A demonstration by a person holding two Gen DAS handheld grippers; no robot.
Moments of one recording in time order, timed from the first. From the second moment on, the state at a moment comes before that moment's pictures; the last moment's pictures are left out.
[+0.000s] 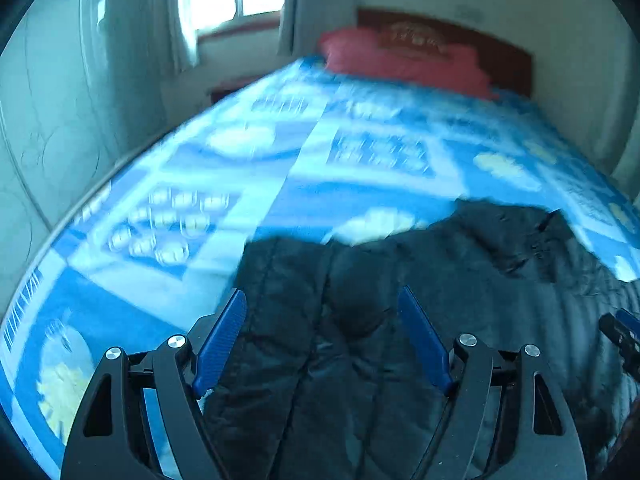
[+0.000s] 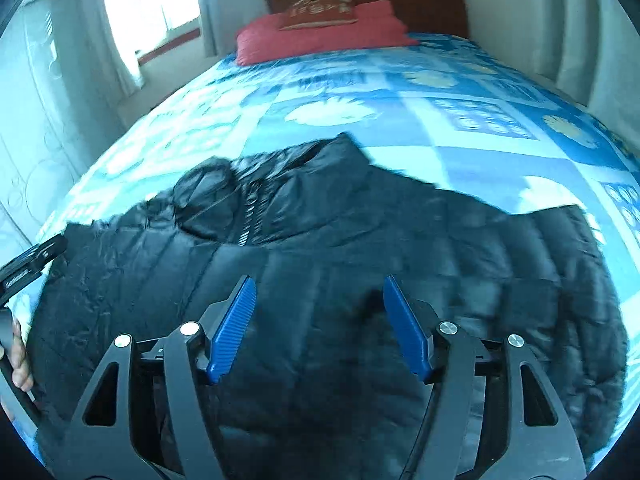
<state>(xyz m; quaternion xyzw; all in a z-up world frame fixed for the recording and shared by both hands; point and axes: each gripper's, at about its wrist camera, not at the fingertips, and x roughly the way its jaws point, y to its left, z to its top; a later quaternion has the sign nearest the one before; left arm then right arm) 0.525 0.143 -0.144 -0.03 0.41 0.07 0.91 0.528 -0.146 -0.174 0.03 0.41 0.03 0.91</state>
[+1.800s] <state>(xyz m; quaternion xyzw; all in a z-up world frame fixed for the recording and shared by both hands) 0.079 0.192 -0.178 -0.24 0.50 -0.16 0.82 0.013 -0.264 -0.182 0.16 0.48 0.00 0.86</state>
